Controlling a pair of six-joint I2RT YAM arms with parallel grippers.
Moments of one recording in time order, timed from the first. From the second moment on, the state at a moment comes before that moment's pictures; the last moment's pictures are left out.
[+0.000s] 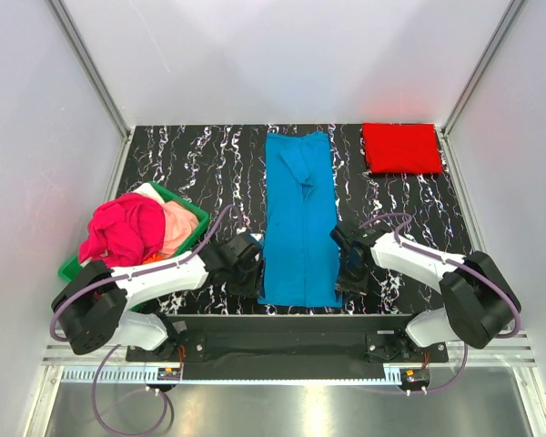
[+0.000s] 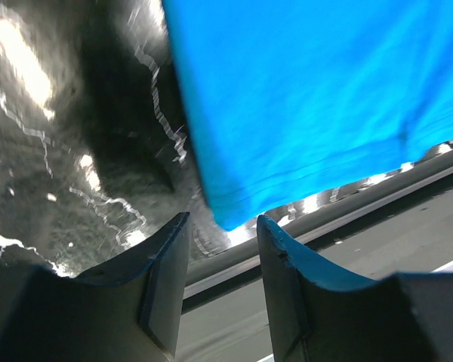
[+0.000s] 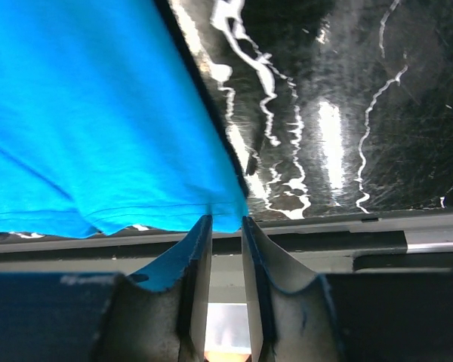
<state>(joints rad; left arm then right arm) -0.88 1.33 0.68 -0.47 0.10 -0.73 0.63 1.41 0.75 -0.84 -0.12 0.95</state>
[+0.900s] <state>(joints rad) -0.88 1.33 0.58 -0.33 0.18 -0.81 0.63 1.36 0.67 -0.81 -0.11 0.99</state>
